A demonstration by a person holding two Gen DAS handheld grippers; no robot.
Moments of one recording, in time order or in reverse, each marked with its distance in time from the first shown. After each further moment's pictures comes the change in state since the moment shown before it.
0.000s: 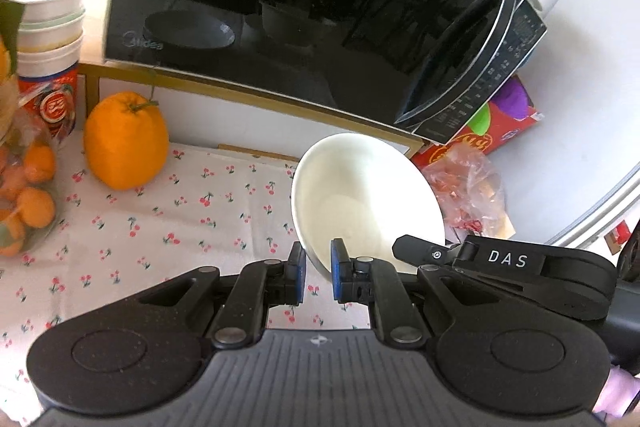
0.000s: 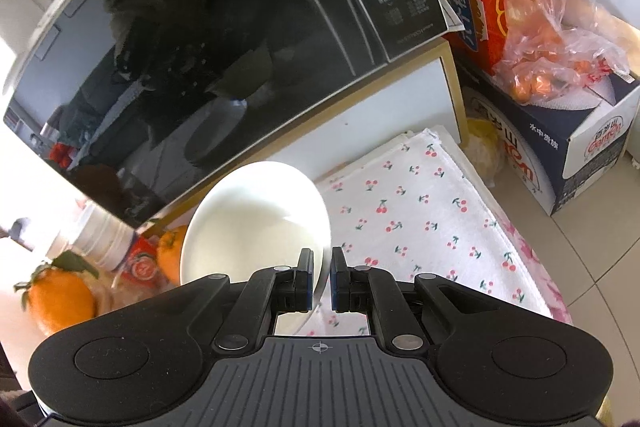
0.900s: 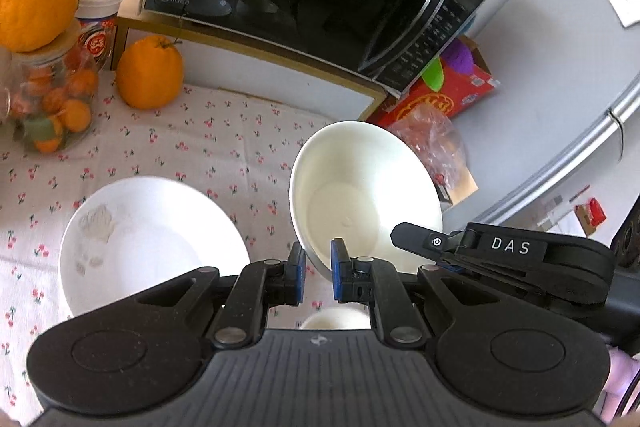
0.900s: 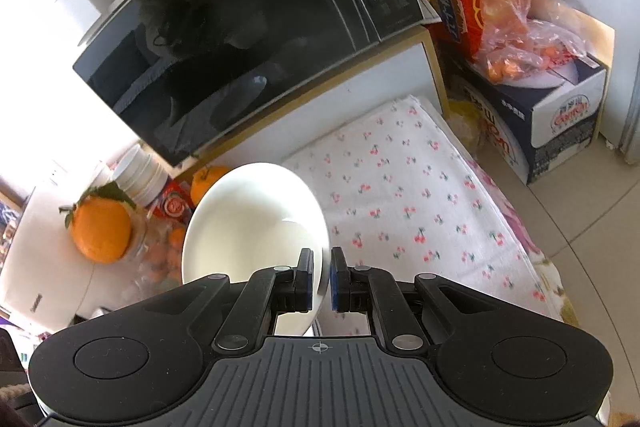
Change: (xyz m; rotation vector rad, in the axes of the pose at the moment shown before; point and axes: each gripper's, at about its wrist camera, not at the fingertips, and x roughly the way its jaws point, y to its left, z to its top) left arm -0.080 -0.004 -0.078 0.000 0.044 -0.066; right arm -0.096 0.001 -0.081 -0.028 0.014 -0.011
